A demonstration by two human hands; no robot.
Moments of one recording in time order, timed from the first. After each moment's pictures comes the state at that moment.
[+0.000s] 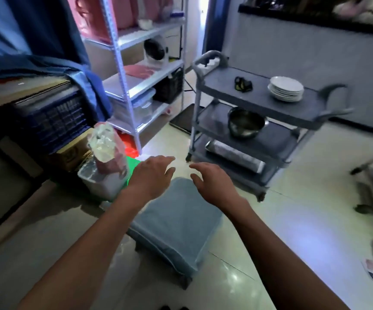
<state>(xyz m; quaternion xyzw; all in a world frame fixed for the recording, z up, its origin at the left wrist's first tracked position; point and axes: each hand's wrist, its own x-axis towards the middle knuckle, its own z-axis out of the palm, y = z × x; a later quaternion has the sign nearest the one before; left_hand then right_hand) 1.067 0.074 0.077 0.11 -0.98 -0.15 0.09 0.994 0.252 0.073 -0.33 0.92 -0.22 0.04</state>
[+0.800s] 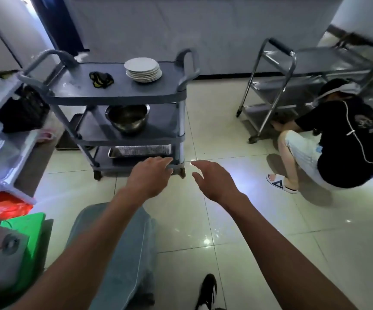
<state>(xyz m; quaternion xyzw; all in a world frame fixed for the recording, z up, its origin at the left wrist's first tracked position) 0.885 0.384 0.059 -0.19 -0.97 -0.11 -0.03 0.930 0.578 0.052 -0.02 0.97 -0.22 0.02</state>
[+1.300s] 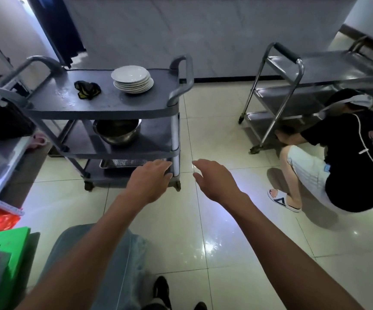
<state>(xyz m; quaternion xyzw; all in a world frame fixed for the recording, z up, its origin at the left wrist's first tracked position) 0.758 0.471 0.047 -0.18 -0.98 -0.11 -0.03 0.786 0.676 0.045 -0.06 0.98 -0.16 0.04</state>
